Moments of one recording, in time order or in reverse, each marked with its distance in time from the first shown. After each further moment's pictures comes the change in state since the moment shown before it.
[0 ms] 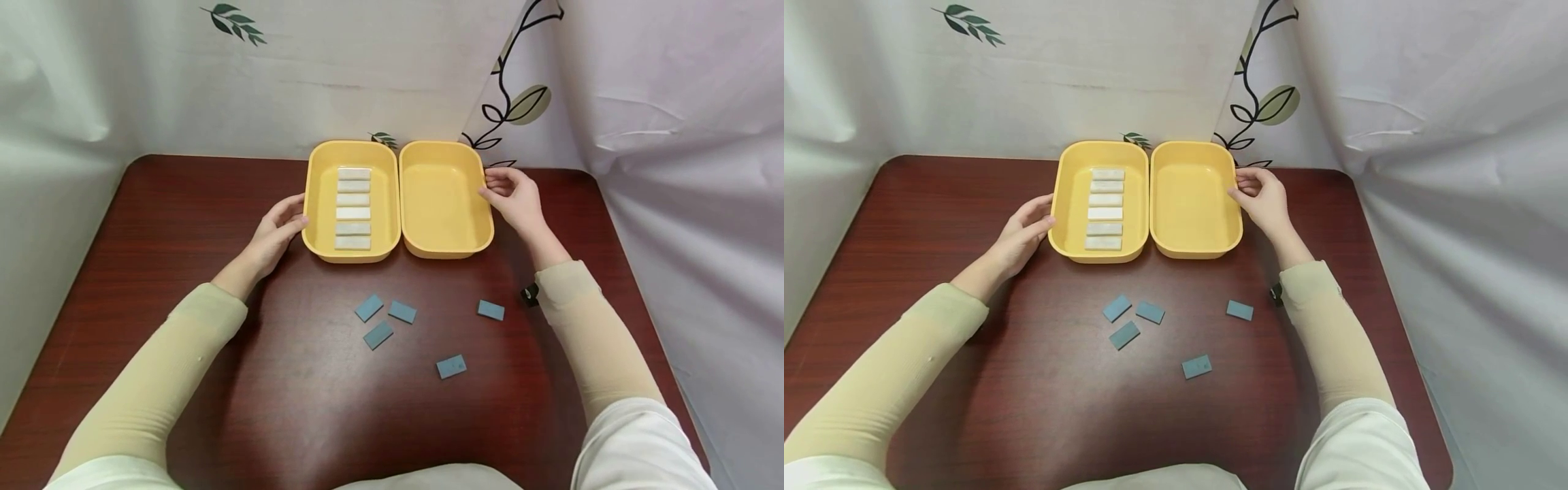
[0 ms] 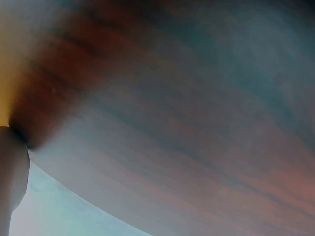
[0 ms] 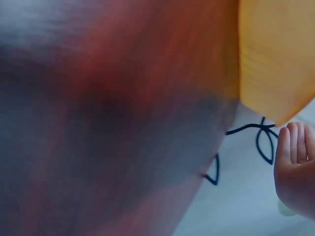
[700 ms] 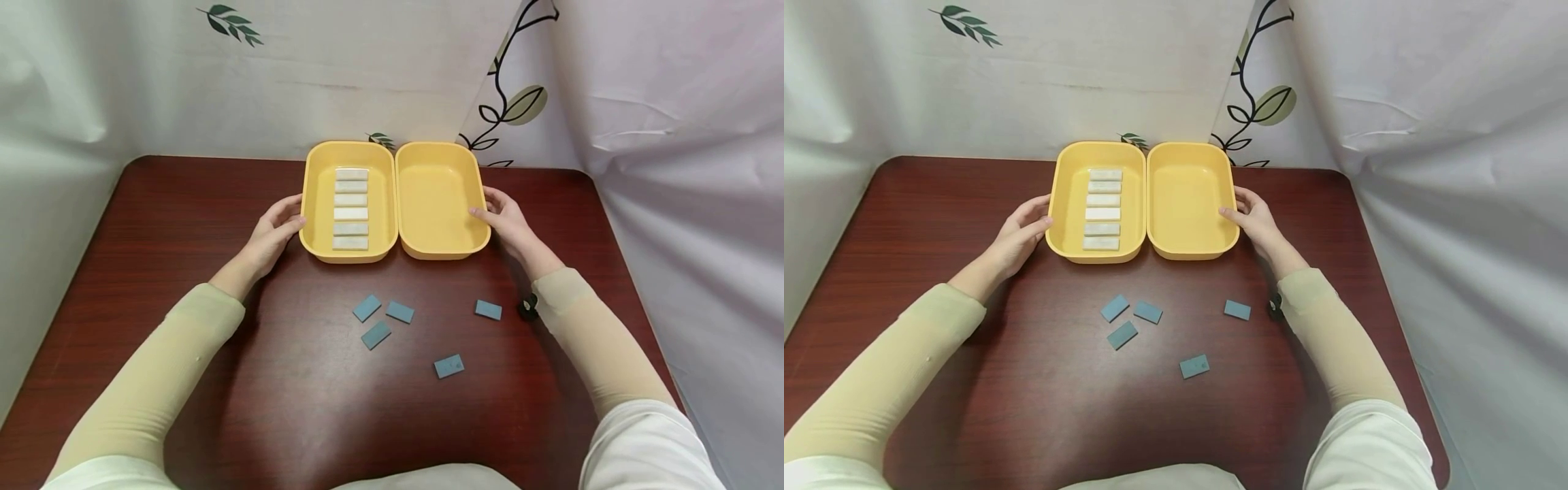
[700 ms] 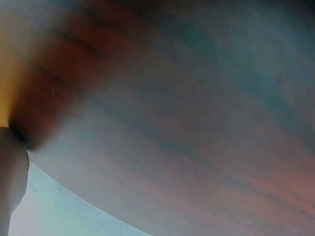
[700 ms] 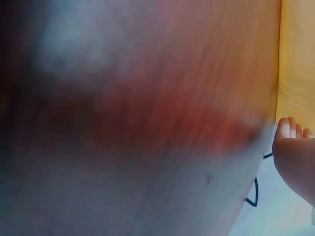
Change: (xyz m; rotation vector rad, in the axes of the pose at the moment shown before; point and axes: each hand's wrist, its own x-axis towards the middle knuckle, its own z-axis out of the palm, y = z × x) left_hand 0.001 0.000 0.000 -0.033 -0.004 0.008; right_hand -0.016 0.023 0.009 0.364 -0.284 0.292
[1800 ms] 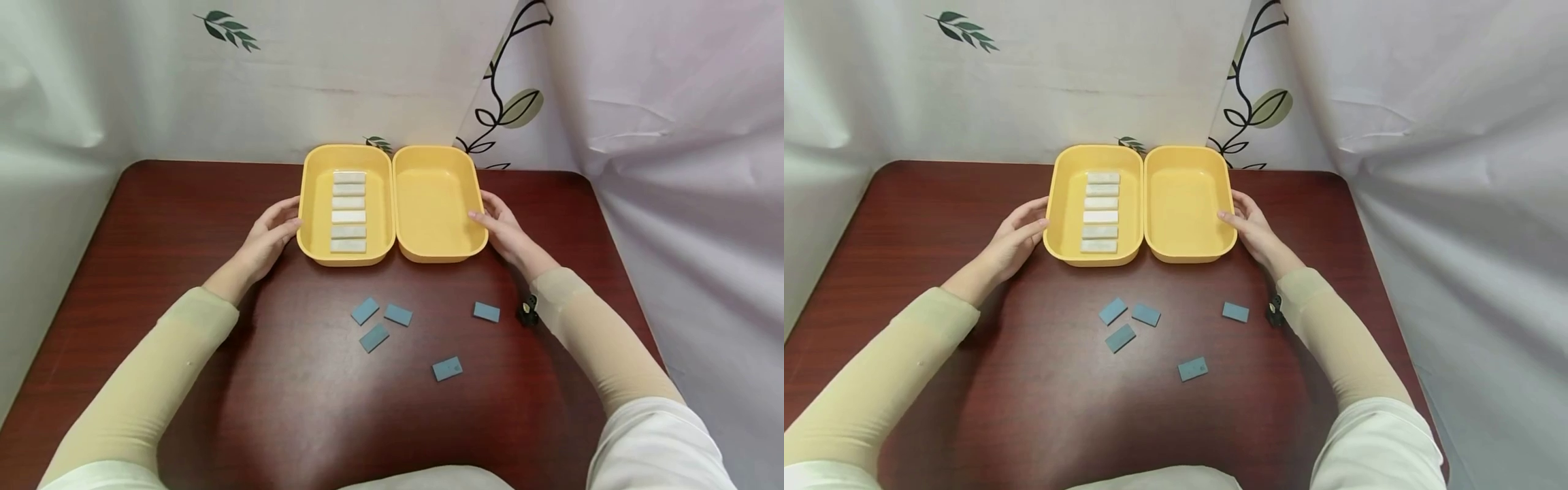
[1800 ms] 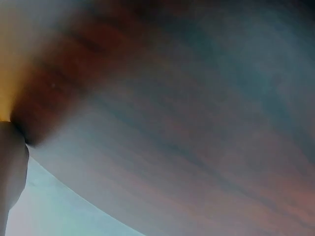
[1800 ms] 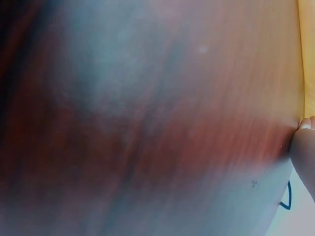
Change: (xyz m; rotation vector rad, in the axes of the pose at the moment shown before) left_hand -0.001 0.001 -0.003 -0.066 -0.015 -0.003; right_hand 0.005 0.016 -0.002 0.211 -0.061 -0.001
